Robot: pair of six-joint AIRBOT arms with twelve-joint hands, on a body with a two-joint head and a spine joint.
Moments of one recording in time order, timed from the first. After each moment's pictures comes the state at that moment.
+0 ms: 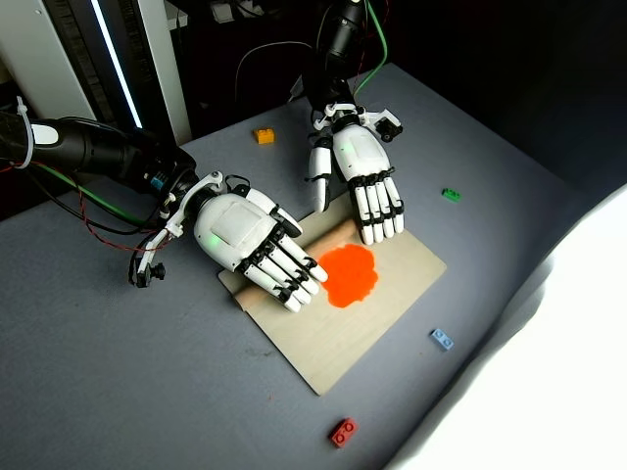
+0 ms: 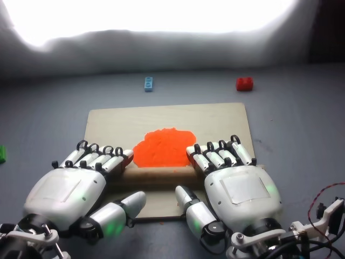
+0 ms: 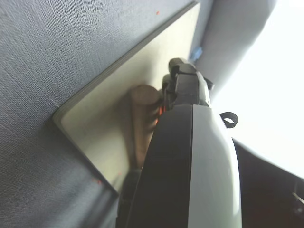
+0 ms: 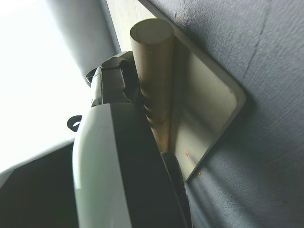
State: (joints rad) left arm 0.99 -1.17 0.91 -0.66 -1.15 1.31; right arm -0.77 -1.63 1.02 0.90 1.35 -1.74
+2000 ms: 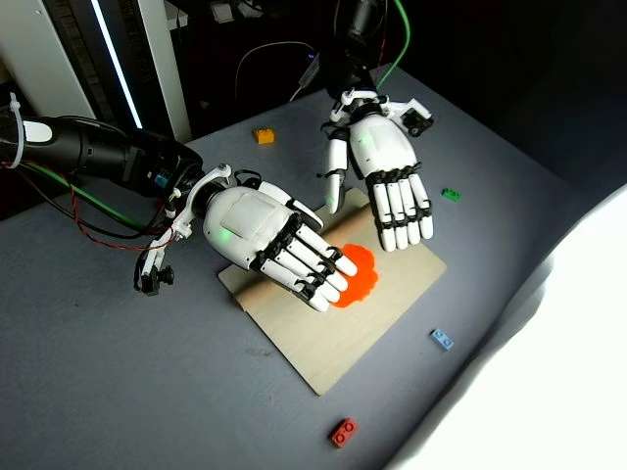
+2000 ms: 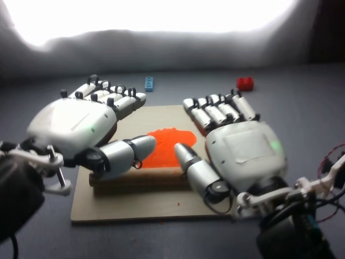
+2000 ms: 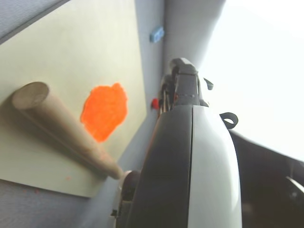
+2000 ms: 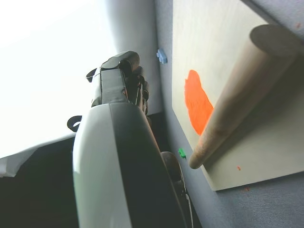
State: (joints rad) left arm 0.67 -0.99 0.87 -0.69 -0.81 1.51; right arm -0.69 -1.54 1.02 0.78 1.33 -1.73
